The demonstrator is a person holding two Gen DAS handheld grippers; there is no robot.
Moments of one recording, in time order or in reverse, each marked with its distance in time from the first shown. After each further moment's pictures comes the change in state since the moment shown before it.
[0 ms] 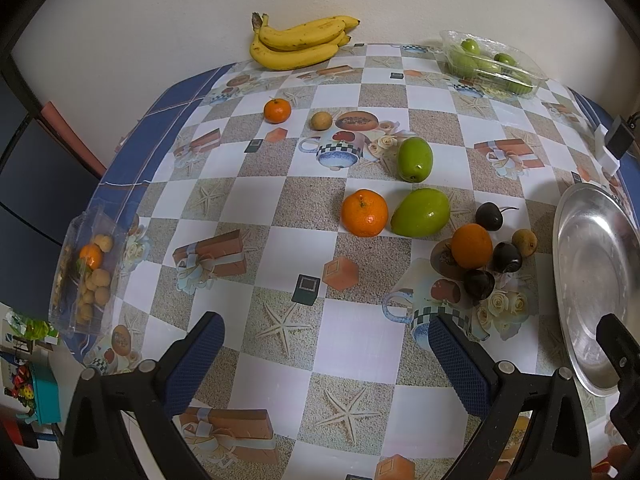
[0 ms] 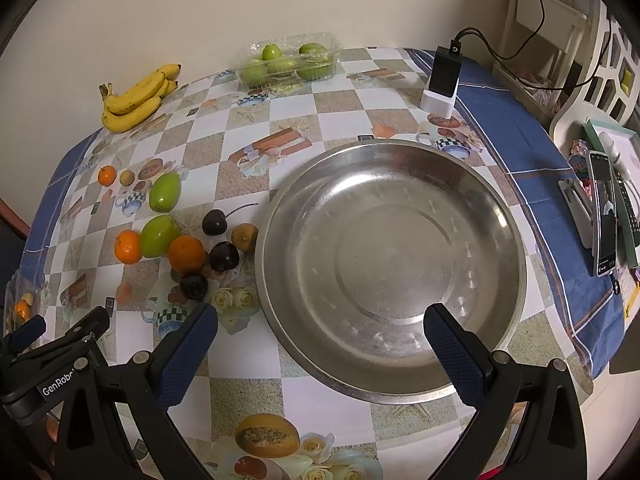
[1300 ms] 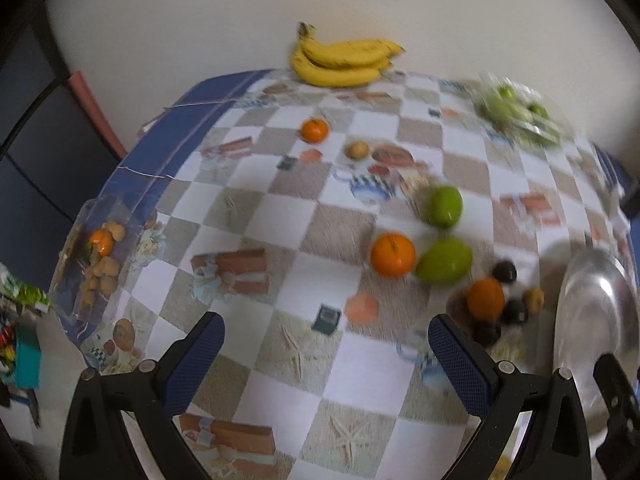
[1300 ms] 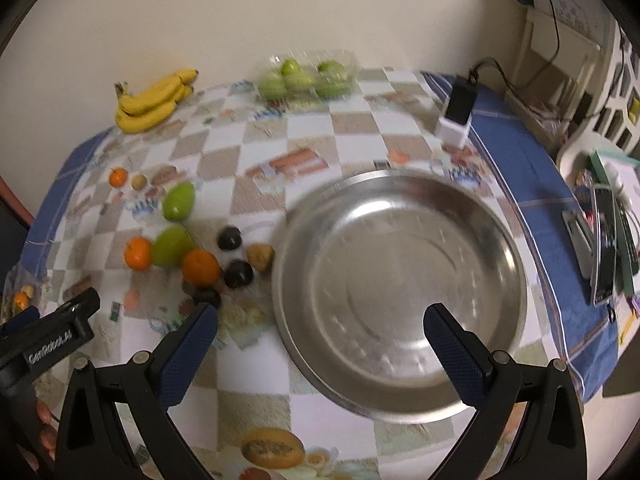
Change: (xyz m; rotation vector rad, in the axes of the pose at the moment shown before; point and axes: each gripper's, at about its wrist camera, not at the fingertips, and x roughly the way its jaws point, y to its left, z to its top) left arm -0.007 0.027 0.022 -0.163 -0.057 0.007; right arm -0.009 0.017 0.012 -0.060 -0.070 0.010
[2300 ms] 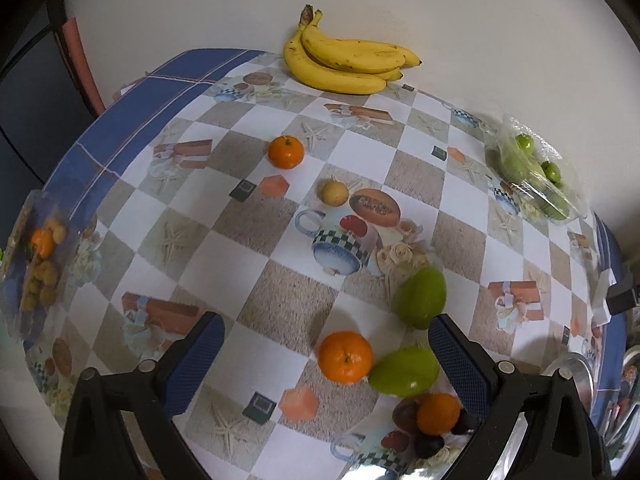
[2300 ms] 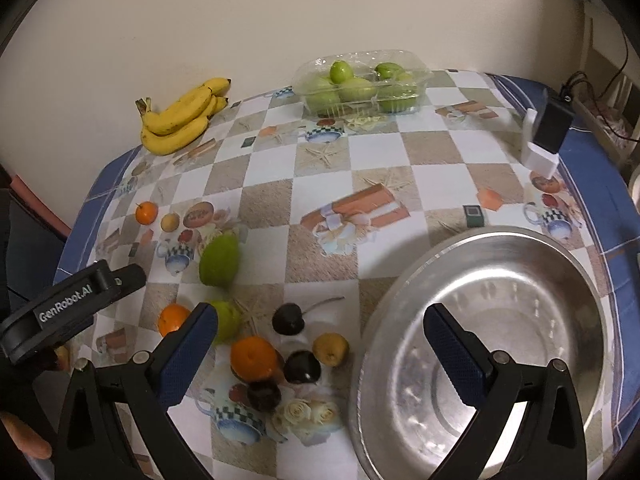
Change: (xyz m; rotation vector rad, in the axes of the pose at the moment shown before) left arm 0.060 -0.011 0.077 -0.145 0.083 -0.122; right arm 0.063 0.027 0.067 0.011 0.031 0.192
